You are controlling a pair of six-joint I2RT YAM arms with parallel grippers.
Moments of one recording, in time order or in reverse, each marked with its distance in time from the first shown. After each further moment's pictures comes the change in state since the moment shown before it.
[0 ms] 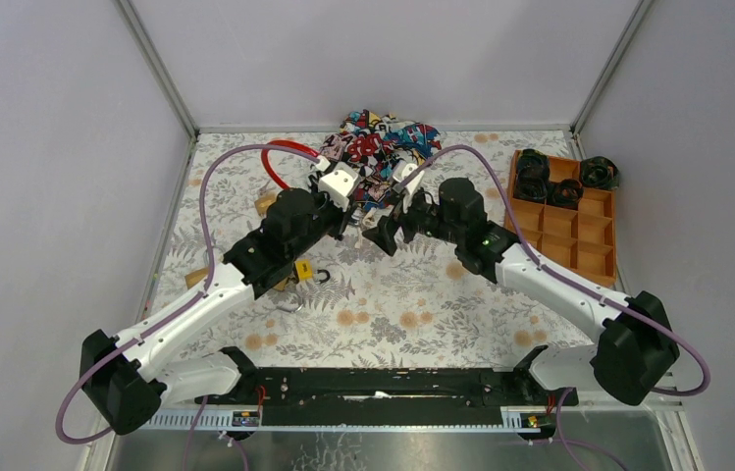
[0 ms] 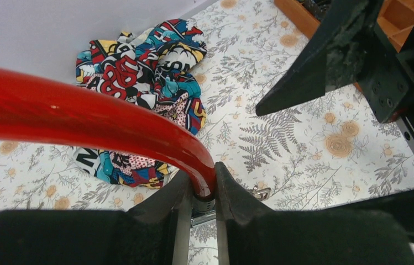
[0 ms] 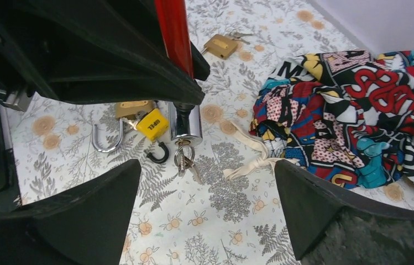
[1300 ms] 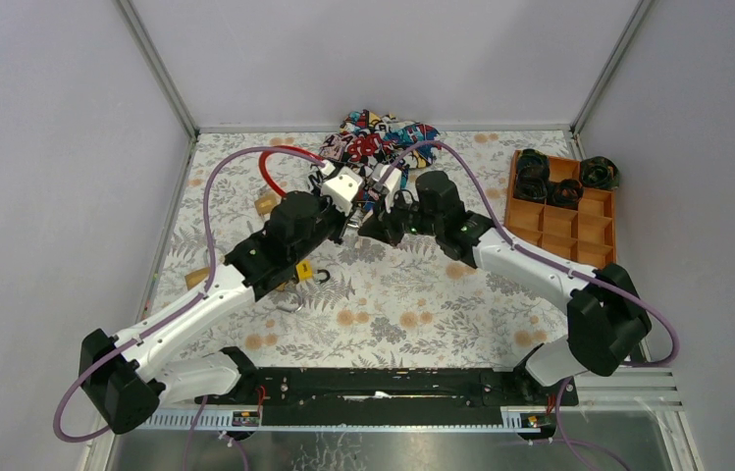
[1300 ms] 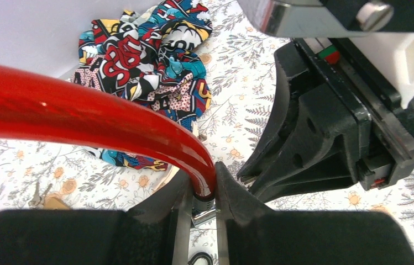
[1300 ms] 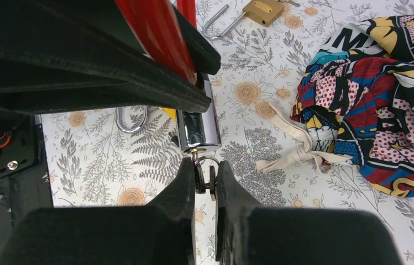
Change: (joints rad) left arm -0.027 -0.003 0.007 -0.066 -0.053 0.024; right arm 0.000 0.196 0.128 -0.106 -0.138 0.029
